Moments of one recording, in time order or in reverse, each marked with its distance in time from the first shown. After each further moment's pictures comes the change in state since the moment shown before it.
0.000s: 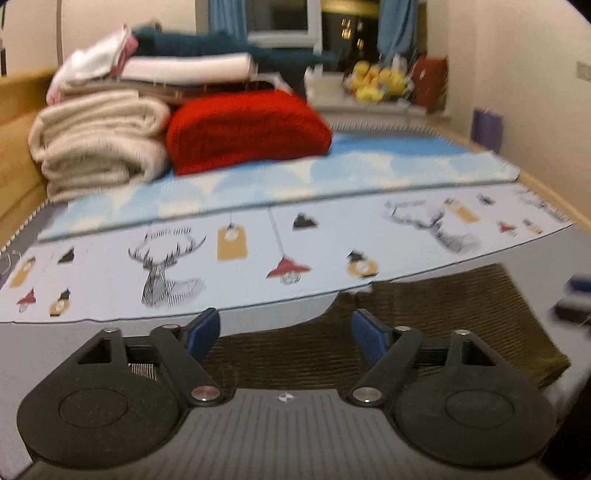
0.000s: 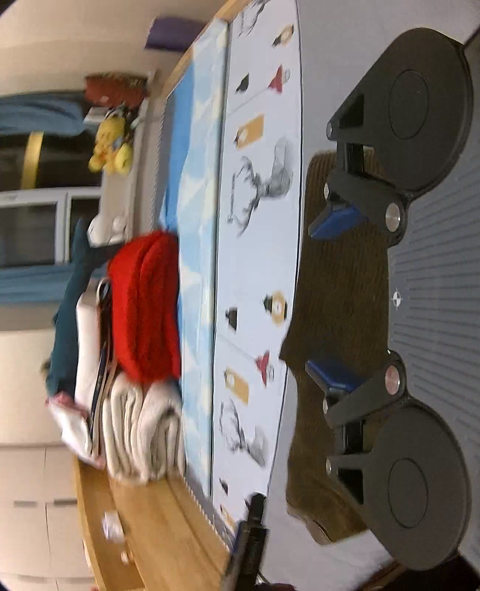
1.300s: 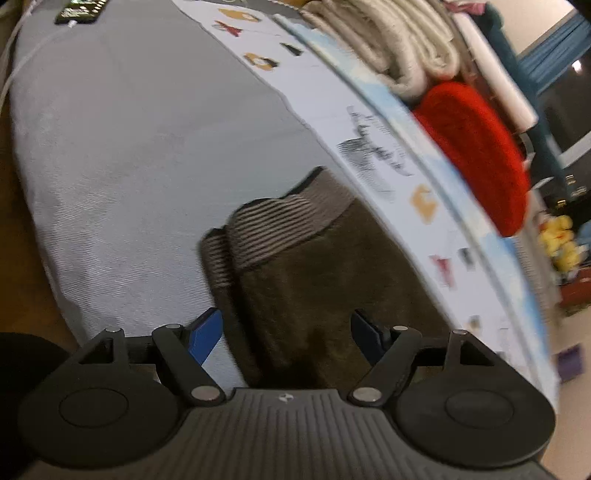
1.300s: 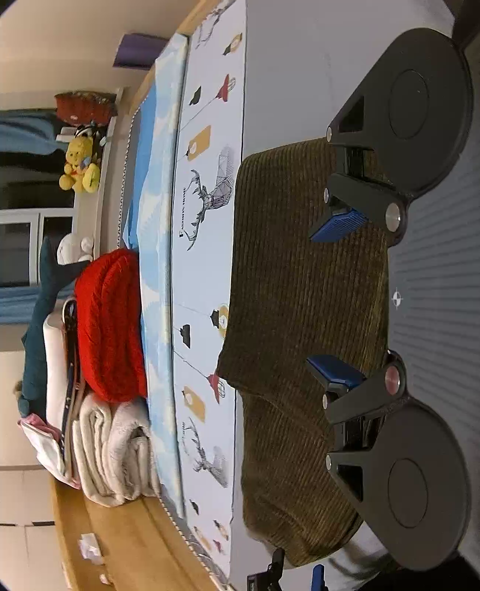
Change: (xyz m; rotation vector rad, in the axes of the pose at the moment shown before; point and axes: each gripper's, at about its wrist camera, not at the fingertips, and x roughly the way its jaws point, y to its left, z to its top) left arm 0.030 0.137 -0.156 -1.032 0.197 0.242; right arm 0.030 0.010 -0.046 0.028 0.084 -0.072
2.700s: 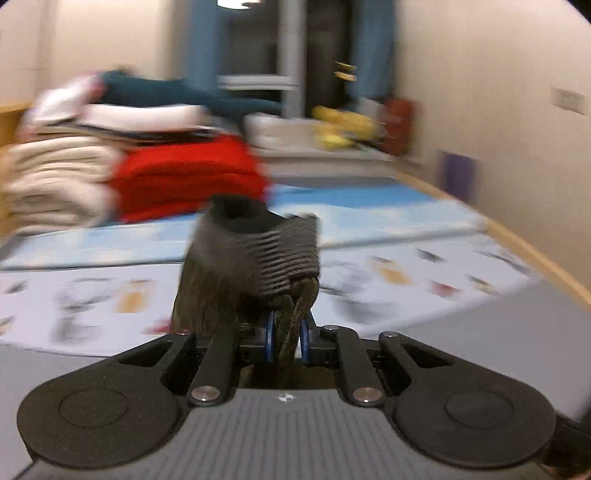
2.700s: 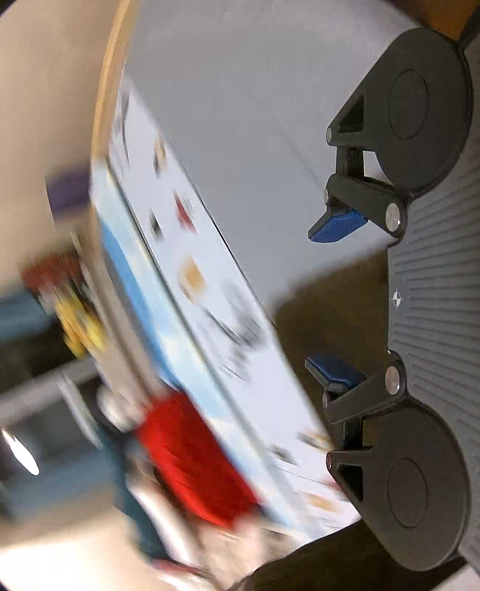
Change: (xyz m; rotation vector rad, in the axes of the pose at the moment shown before) left arm -0.111 -0.349 -0.212 1.015 -0.237 -0.379; right arm 0.011 -0.157 -0.004 0.589 -0.146 -0.198
